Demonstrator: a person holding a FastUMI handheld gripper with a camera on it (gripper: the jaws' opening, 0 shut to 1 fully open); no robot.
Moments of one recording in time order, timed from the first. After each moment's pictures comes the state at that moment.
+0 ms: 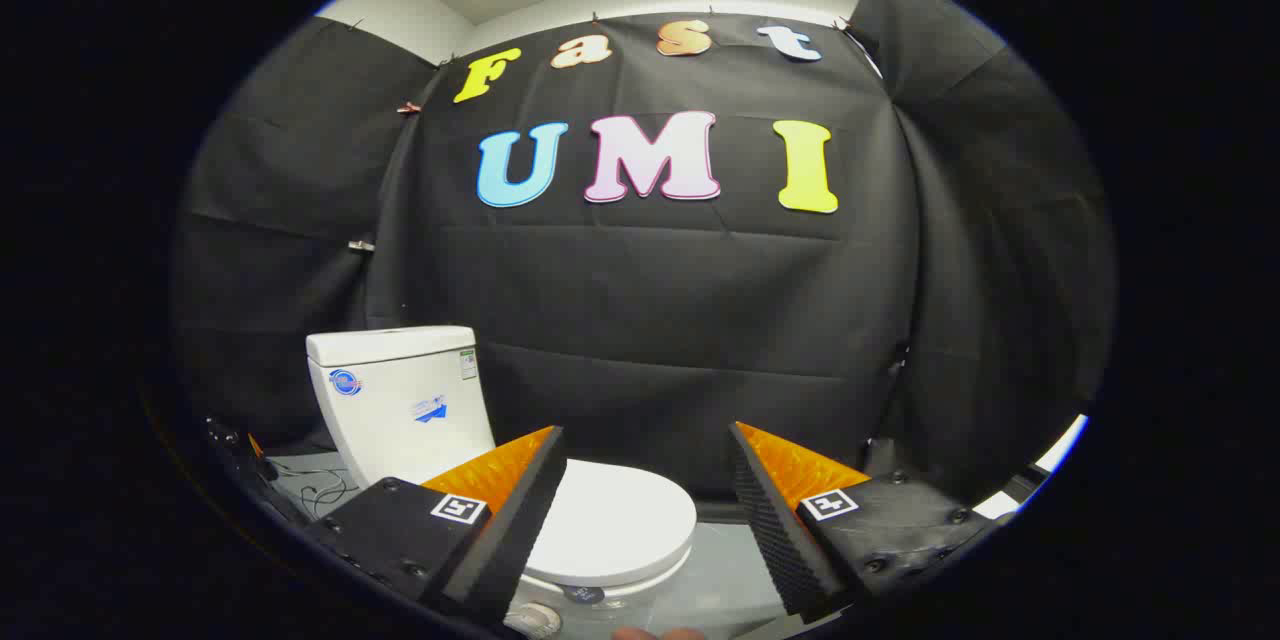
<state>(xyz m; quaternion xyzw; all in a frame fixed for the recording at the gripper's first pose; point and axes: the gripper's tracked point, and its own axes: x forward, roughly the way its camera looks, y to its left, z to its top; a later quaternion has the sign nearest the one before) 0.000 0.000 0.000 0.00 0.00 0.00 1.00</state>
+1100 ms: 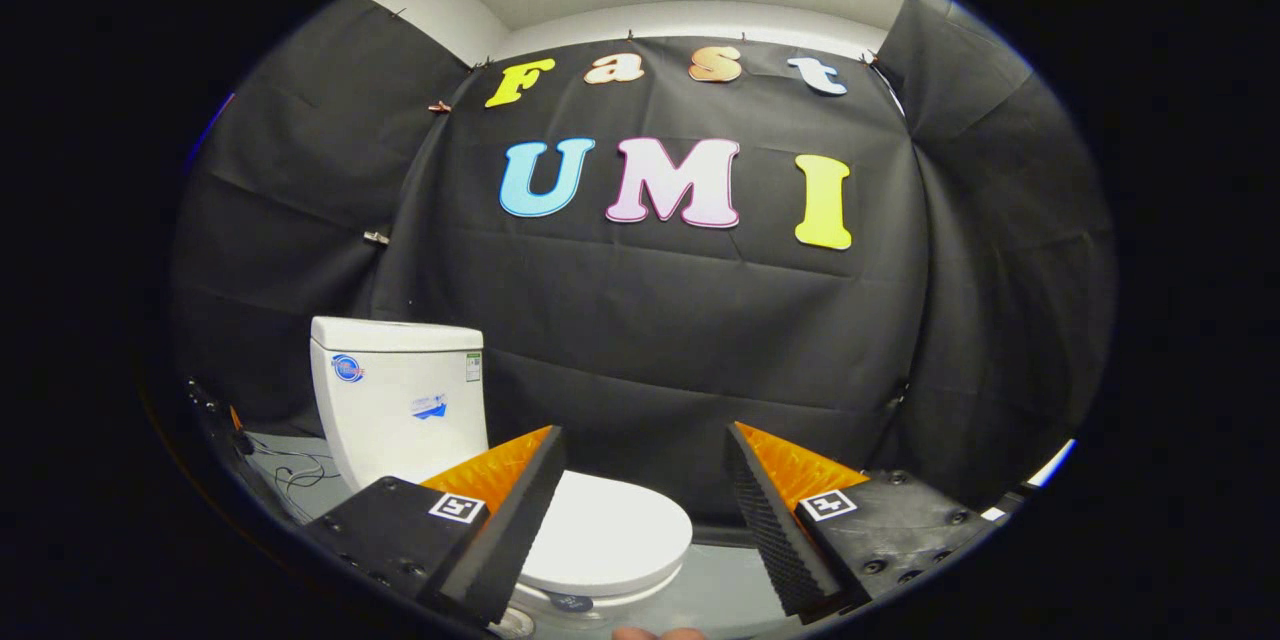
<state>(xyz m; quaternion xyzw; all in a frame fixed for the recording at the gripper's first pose) -0.004 0.012 -0.003 -0.04 -0.04 0.00 1.00</state>
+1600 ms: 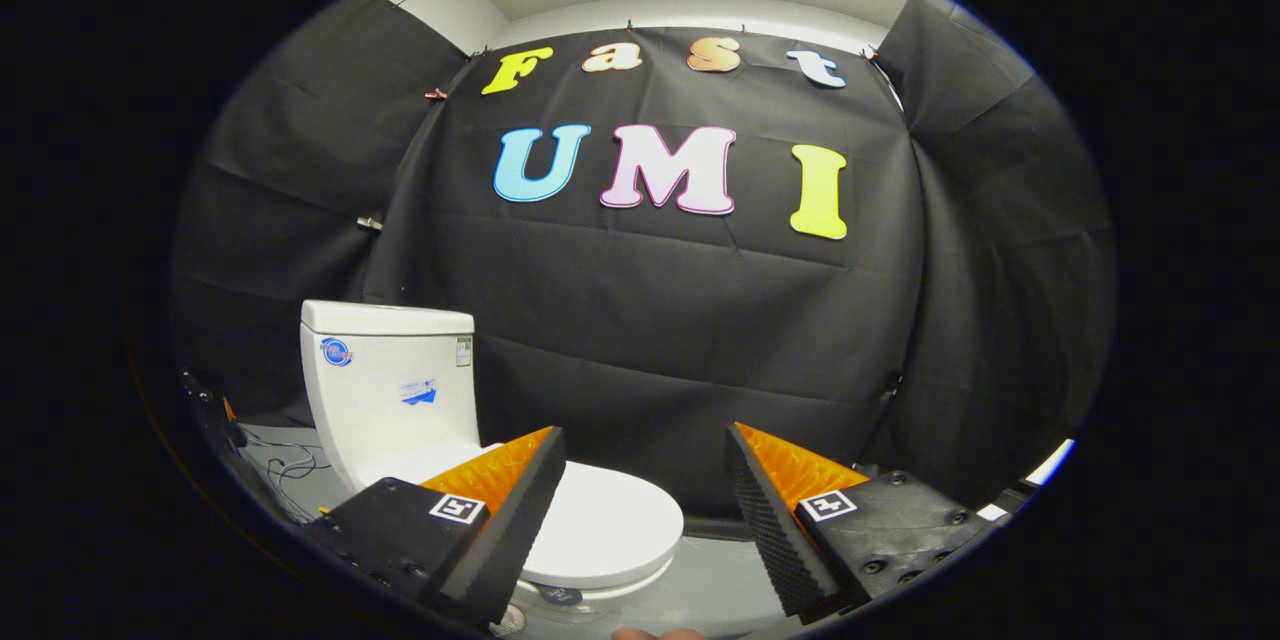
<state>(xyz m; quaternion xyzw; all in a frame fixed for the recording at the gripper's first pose) 0.001 0.006 -0.023 -0.05 -0.02 -0.01 1.00</state>
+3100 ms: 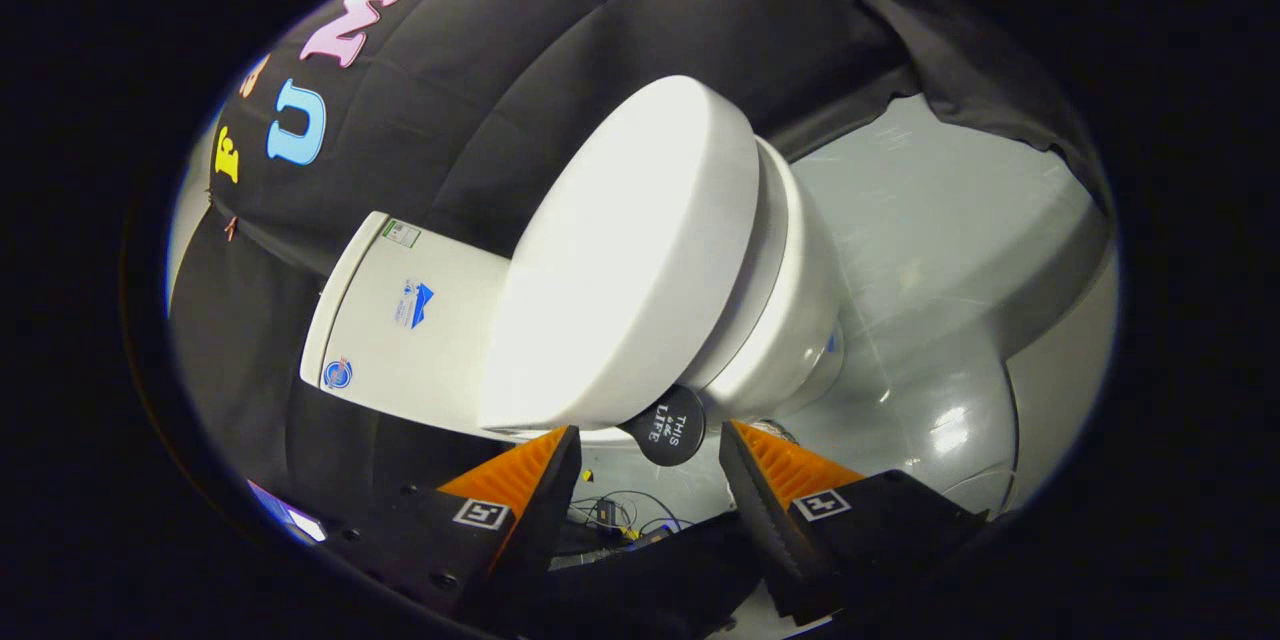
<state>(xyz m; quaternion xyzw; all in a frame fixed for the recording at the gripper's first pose) 0.008 0.058 -0.311 0.43 0.39 0.03 0.81</state>
